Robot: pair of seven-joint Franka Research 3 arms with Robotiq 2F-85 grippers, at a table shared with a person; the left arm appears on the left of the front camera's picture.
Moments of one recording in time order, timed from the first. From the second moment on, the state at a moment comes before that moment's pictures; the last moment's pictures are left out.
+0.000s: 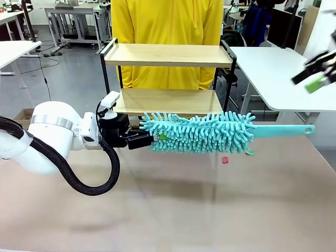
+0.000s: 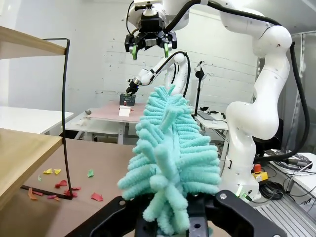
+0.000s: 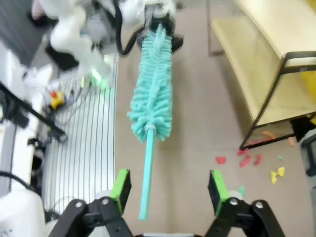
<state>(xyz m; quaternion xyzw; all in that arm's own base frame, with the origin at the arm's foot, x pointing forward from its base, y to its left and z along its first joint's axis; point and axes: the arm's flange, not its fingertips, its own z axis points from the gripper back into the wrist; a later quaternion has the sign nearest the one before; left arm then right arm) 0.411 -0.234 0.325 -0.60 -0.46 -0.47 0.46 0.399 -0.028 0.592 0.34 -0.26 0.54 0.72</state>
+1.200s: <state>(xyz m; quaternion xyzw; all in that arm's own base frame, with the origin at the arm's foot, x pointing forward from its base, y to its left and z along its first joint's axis) 0.429 -0.194 0.392 -0.57 -0.49 -0.46 0.47 0.396 -0.122 0.573 0.40 -0.34 0.44 0.73</state>
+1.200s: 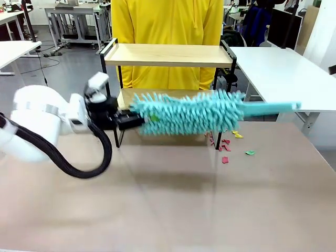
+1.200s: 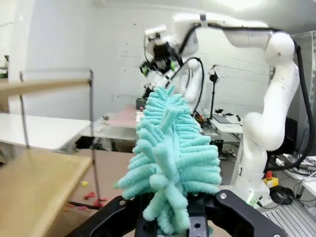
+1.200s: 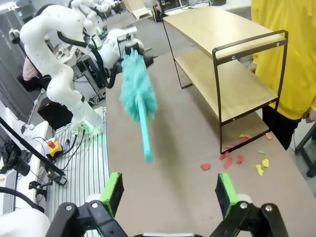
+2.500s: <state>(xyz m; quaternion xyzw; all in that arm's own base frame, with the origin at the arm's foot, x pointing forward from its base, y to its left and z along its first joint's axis) 0.360 0.086 0.570 -0.24 -0.69 -0.11 0.68 0.396 -0.123 0.573 0.40 -0.34 0.44 0.73</state>
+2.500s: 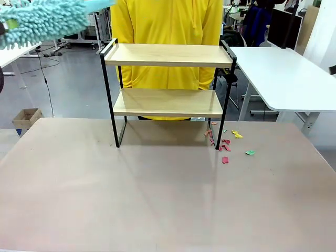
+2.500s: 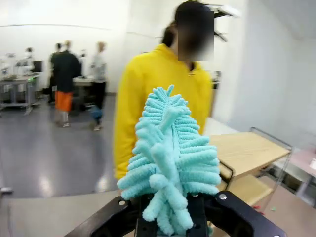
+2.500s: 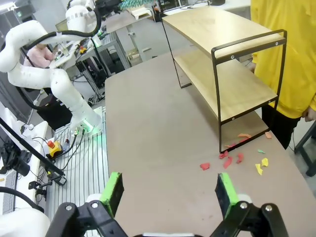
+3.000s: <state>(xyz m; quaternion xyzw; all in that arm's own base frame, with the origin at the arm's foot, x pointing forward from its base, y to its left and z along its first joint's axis) 0.353 0.057 0.532 -0.12 -0.68 -0.05 0.72 0.396 -0.123 0.573 0.40 -0.34 0.44 0.73</state>
